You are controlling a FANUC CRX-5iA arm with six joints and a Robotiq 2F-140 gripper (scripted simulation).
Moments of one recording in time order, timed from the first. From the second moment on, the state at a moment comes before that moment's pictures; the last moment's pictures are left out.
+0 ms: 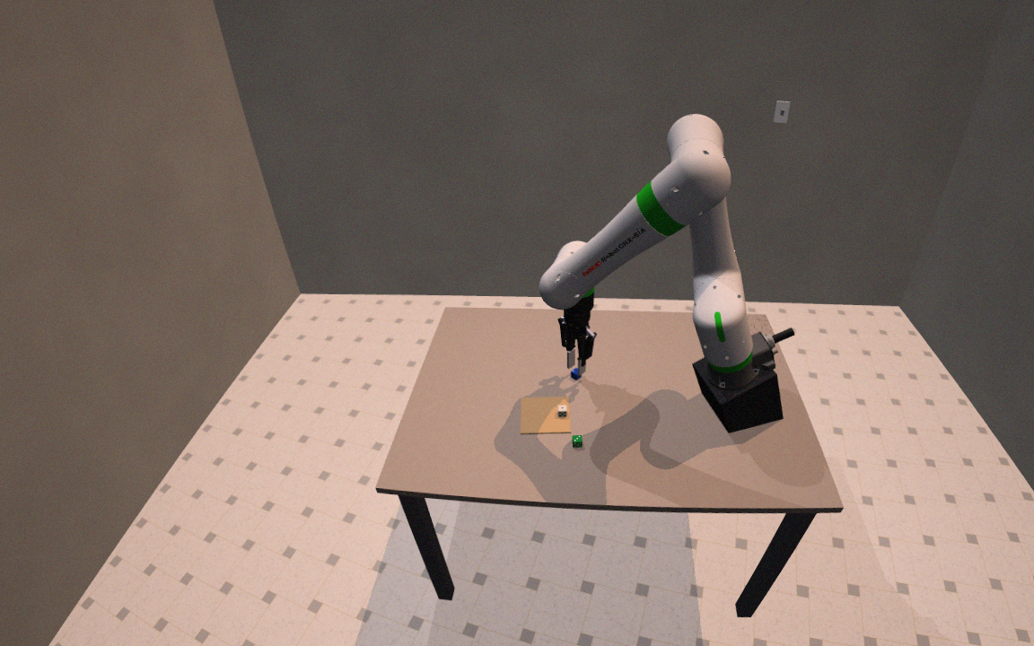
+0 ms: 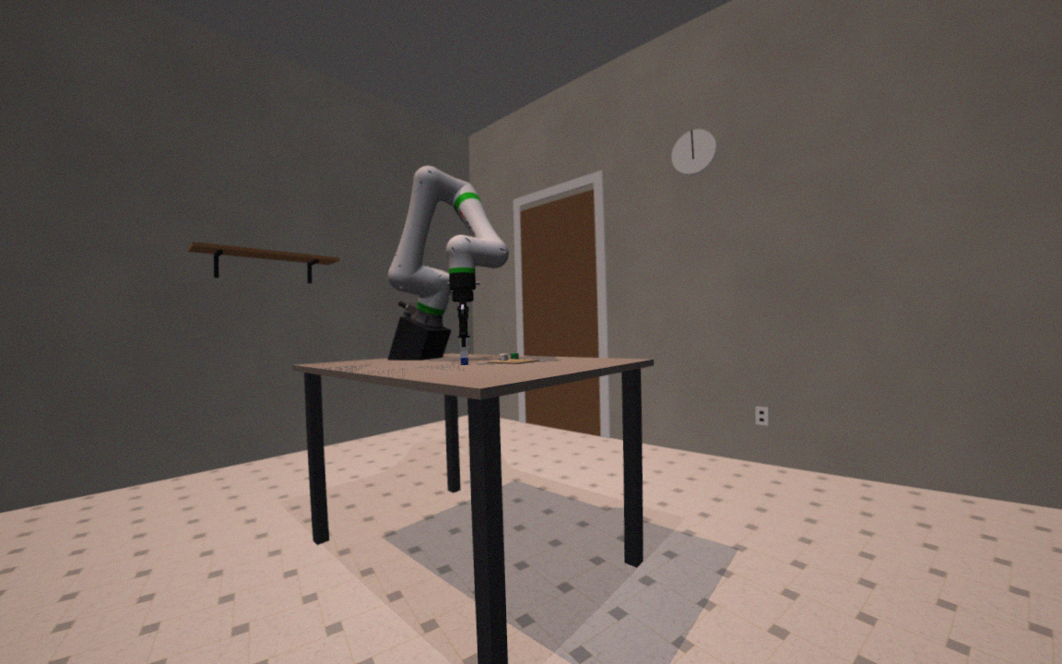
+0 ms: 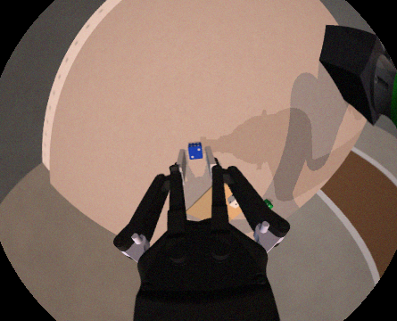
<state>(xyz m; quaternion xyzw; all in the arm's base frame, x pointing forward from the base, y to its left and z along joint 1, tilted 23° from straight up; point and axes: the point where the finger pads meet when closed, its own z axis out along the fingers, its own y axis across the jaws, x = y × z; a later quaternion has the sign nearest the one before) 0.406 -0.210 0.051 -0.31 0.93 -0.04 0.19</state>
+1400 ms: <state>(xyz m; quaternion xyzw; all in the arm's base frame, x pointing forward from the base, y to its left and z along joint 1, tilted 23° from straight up) 0.417 -0.208 0.025 -0.31 0.93 -0.04 0.19</state>
